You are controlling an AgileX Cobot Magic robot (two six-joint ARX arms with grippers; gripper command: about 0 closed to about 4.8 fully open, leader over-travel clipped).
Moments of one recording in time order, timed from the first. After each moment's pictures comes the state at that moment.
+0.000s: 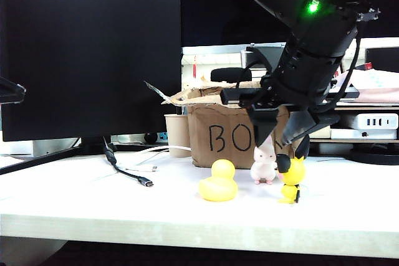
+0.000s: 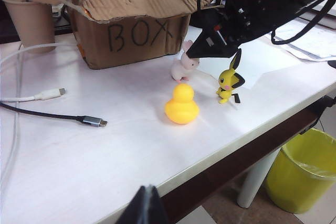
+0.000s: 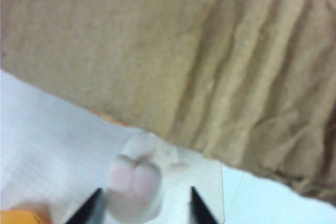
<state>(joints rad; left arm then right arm) -0.72 0.00 0.01 -0.16 0.06 -0.06 0.66 1.53 0.83 -0.10 0.31 0.31</state>
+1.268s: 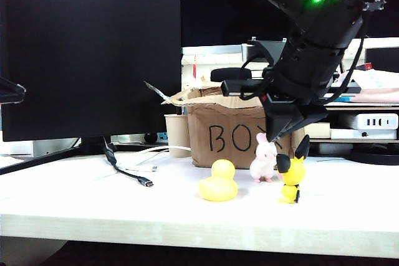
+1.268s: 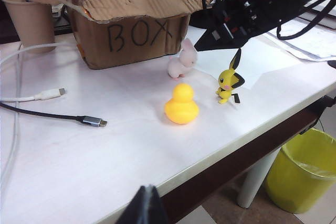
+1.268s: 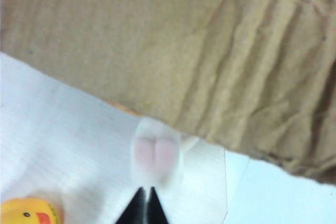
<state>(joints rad) -0.72 0.00 0.01 -0.16 0.06 -0.06 0.66 1.49 0.83 -0.13 0.29 0.31</state>
